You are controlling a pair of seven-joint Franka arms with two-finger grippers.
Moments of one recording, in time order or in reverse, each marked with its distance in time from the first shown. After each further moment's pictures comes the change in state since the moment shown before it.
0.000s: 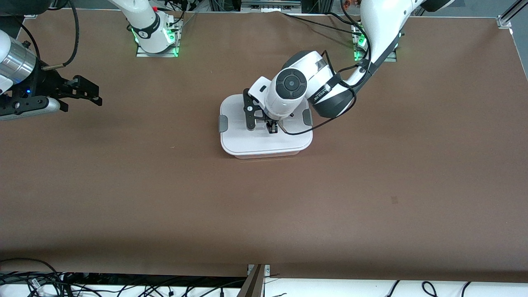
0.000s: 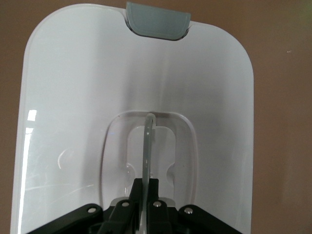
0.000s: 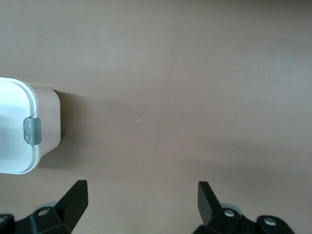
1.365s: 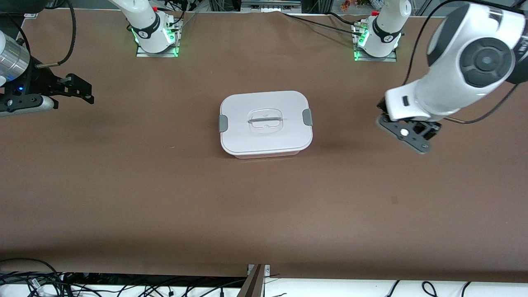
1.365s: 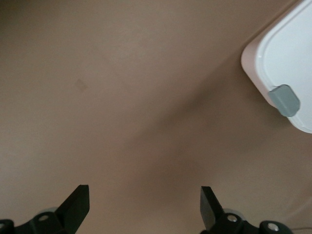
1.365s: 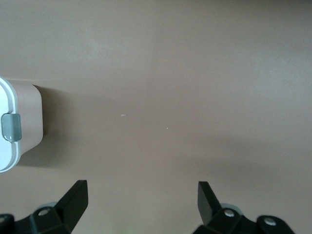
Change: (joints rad) left arm 0.483 -0.344 0.028 0.058 0.128 -0.507 -0.339; right arm -0.016 -0.009 0.007 0.000 -0.062 -0.020 -0.001
